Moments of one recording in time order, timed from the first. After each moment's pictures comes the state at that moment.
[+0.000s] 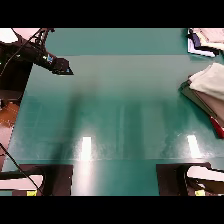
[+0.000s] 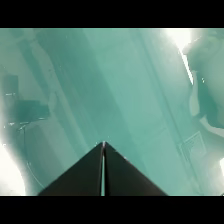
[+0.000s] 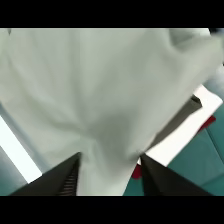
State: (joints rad) left arm -0.10 -1.46 1.70 1.07 -1.41 -1.30; right arm -0.67 -1.41 1.92 -1.60 1.72 1.51
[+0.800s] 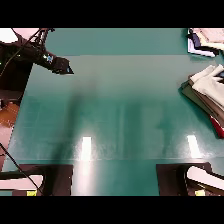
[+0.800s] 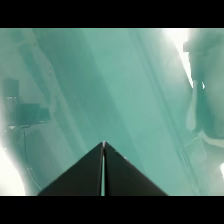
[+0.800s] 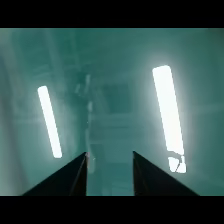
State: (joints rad) left arm -0.10 -1.46 1.70 1.07 -1.38 -1.30; right arm -0.52 -1.26 1.56 -0.88 1.66 1.55
